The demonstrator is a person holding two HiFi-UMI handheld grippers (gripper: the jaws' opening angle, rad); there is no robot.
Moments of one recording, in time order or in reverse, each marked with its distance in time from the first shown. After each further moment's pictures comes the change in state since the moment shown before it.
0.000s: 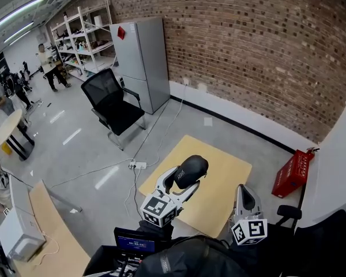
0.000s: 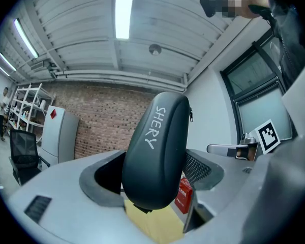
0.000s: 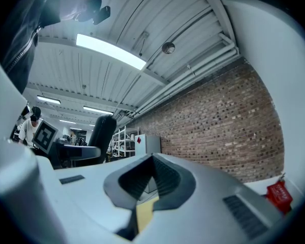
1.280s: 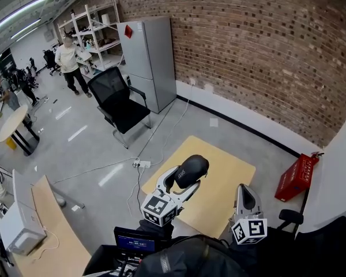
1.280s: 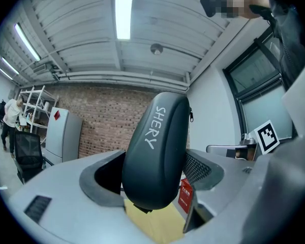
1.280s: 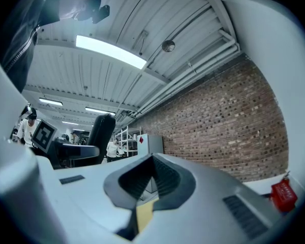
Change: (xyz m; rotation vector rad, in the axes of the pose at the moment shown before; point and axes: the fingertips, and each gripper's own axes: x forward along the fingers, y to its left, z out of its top) left arm 0.002 0.007 0.001 0.004 0.006 0.040; right arm 0.015 -0.004 -0.004 0.013 0.003 0.034
